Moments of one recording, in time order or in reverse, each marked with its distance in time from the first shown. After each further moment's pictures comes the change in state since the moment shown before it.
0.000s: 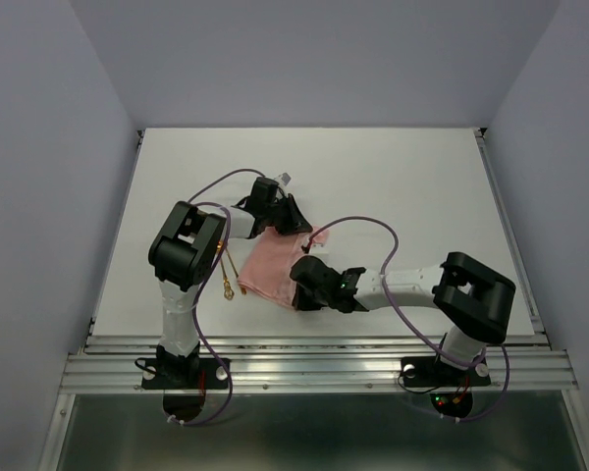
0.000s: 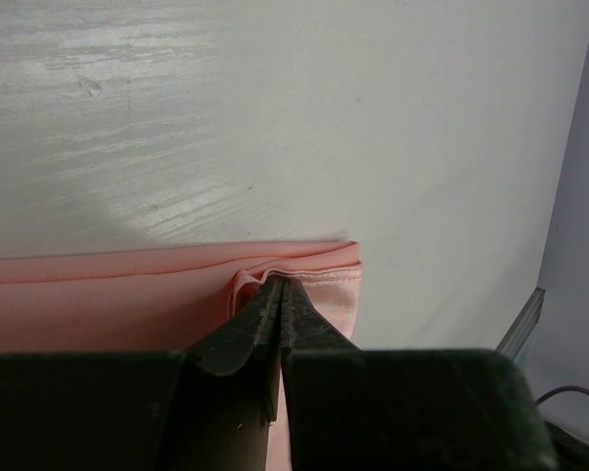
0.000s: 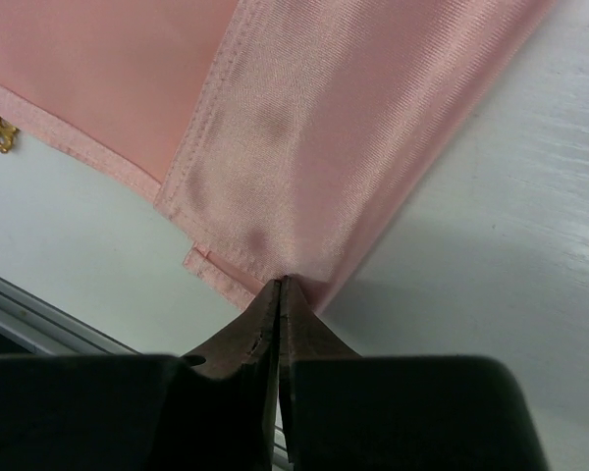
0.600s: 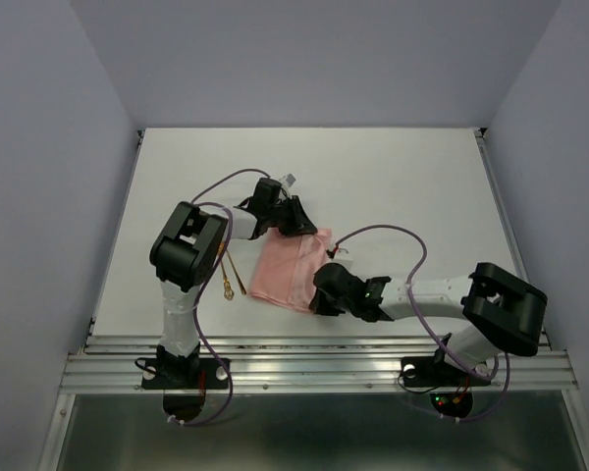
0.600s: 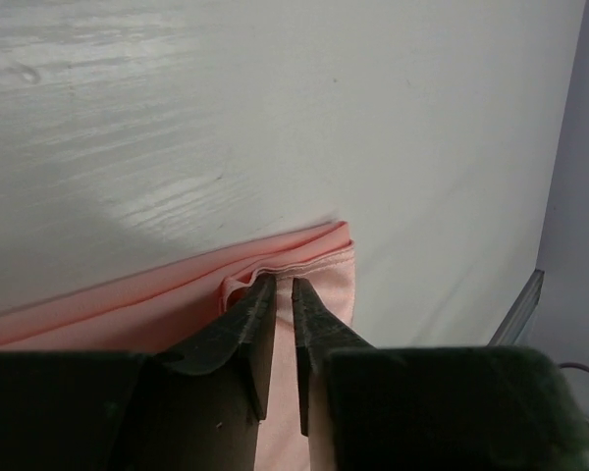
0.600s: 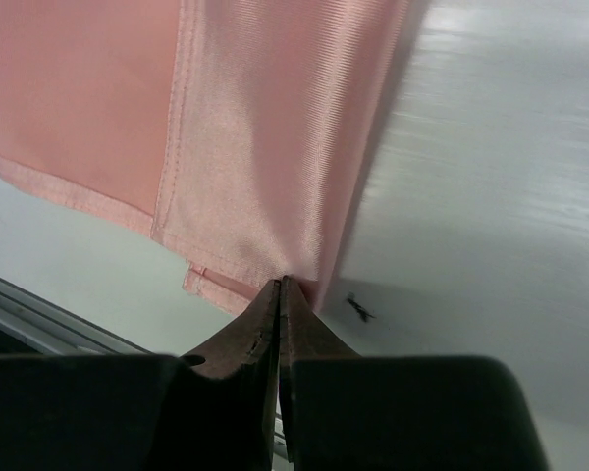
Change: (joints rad) left arm -0.012 0.000 0.000 0.004 0.026 0.010; right arm -0.022 -0.128 -0.180 0.084 0.023 0.087
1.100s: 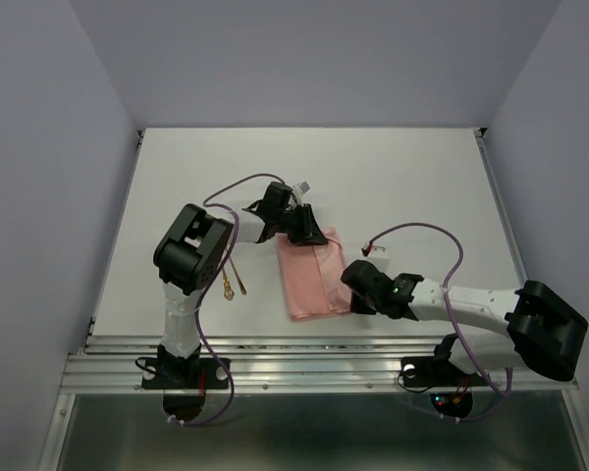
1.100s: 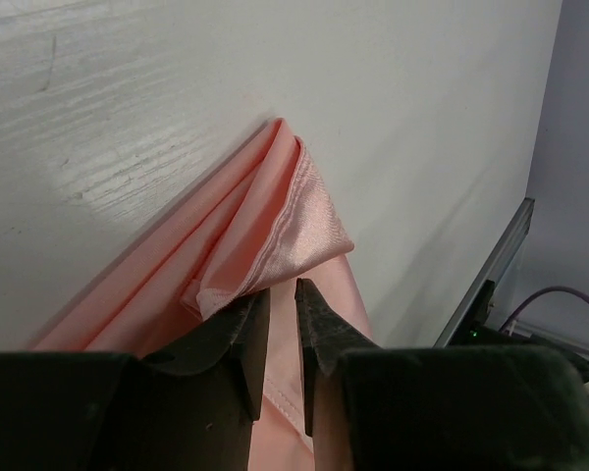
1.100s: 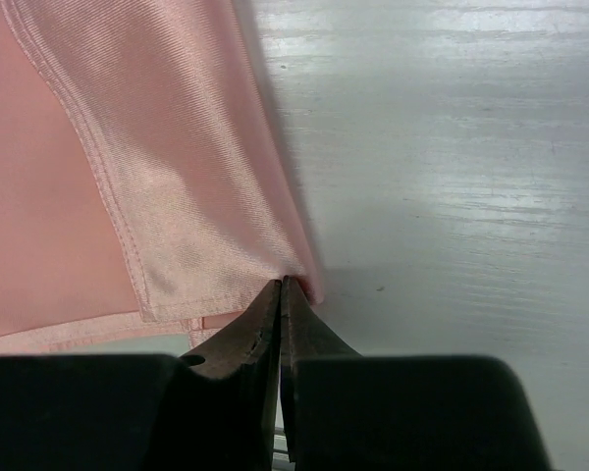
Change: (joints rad) left arm -0.069 -0.006 0.009 -0.050 0.100 0.016; right arm -0.118 -0.268 -0.112 -0.348 0.119 -0.062
